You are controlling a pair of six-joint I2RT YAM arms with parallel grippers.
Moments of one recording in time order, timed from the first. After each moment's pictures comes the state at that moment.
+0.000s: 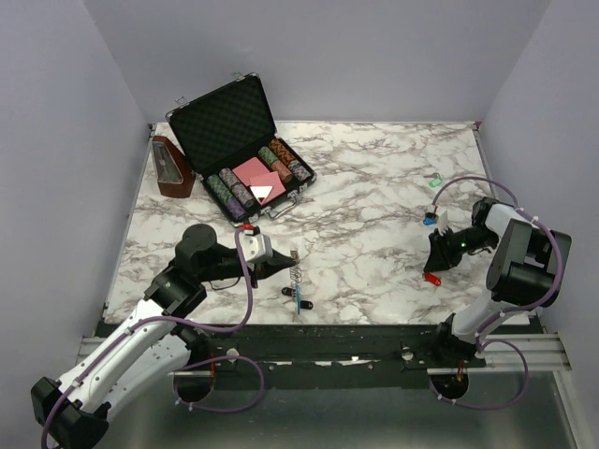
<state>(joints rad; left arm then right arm) -0.63 0.66 0.59 -0.08 0.74 0.17 -0.36 1.68 0.93 -1.01 -0.68 -1.12</state>
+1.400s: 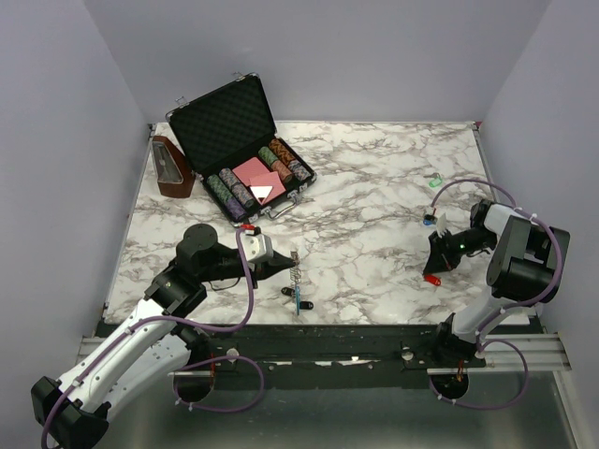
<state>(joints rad) -0.63 0.66 0.59 -0.10 0.74 0.18 -0.36 1.71 0.92 -1.02 -0.68 -1.13</state>
